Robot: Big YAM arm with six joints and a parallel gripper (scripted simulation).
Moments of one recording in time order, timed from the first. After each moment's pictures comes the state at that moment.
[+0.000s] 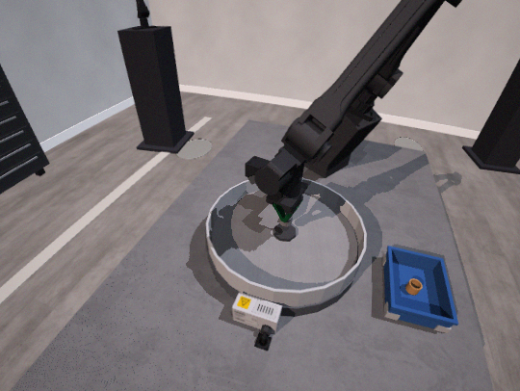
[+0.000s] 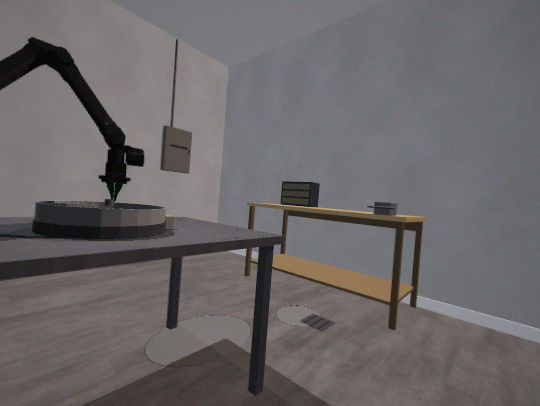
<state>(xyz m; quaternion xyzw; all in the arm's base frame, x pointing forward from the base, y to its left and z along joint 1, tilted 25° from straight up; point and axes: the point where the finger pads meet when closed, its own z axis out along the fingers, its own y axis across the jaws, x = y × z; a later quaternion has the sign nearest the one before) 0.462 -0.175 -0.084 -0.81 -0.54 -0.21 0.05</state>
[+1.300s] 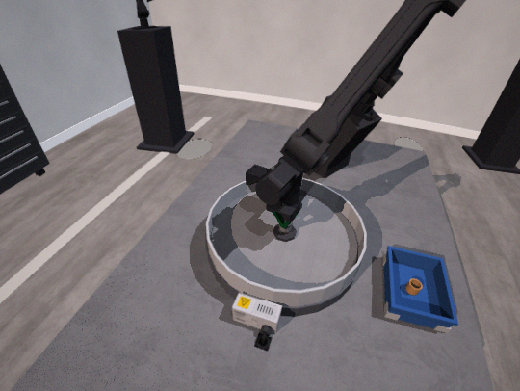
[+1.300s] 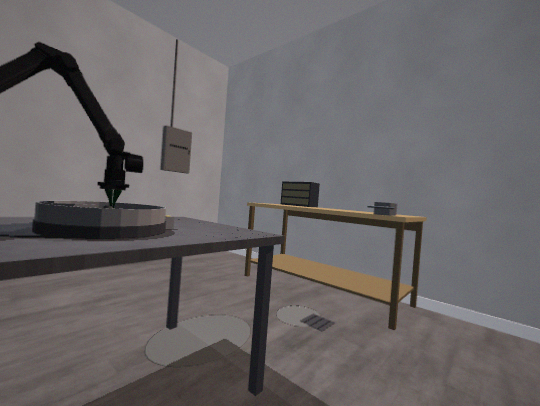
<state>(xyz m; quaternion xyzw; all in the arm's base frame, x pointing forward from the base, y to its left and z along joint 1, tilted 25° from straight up) 0.466 -0.165 -0.108 -0.81 -0.54 -0.21 0.06</state>
